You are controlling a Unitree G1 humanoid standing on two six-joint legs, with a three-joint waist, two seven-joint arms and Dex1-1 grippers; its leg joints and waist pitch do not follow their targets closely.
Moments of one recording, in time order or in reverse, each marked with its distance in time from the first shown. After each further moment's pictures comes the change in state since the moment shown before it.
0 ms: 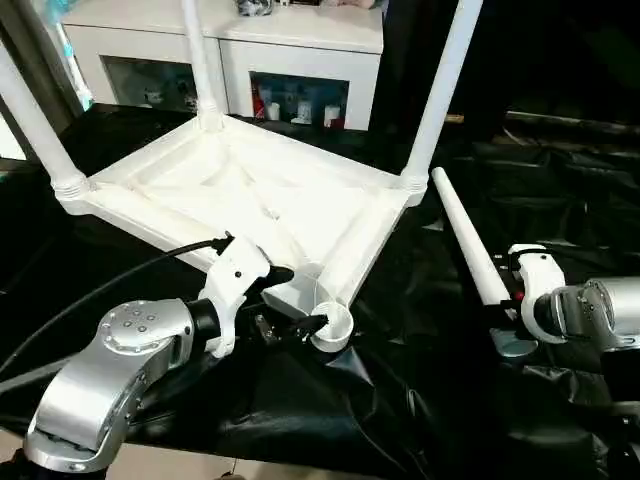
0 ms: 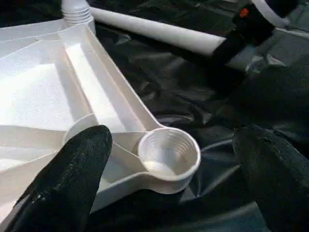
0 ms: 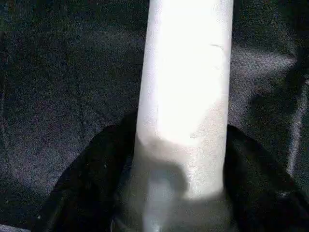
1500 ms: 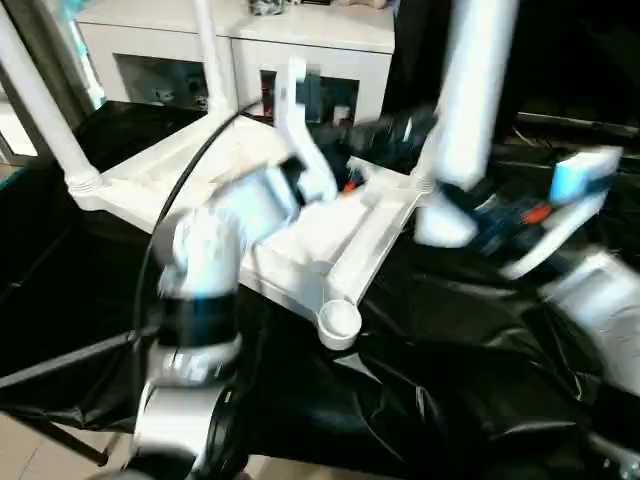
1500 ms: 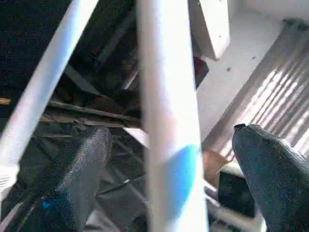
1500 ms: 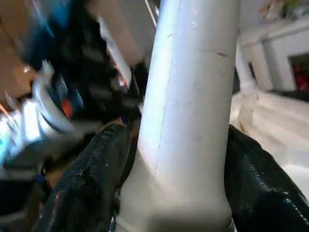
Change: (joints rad) left arm -0.705 -0.572 0.364 0.560 -0.440 0.155 0.349; right arm 0.140 0.233 -0.247 -0.505 0.587 -0.417 0.326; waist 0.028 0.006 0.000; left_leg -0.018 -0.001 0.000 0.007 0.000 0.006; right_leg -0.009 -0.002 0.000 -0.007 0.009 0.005
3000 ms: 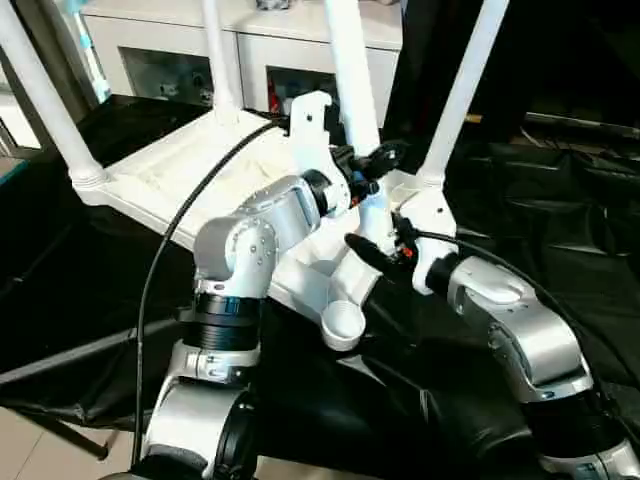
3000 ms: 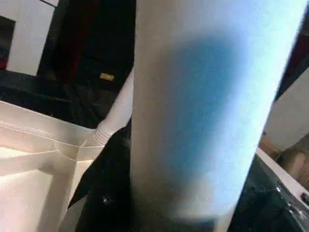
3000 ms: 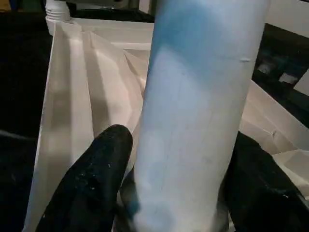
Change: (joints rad) left arm 0.069 -0.017 -0.142 0.107 0.247 -0.206 0.202; right arm -0.015 0.000 0.511 0.096 -0.606 -0.369 -0.297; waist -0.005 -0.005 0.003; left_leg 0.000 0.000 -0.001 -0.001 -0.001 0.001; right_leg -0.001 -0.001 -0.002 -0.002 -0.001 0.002
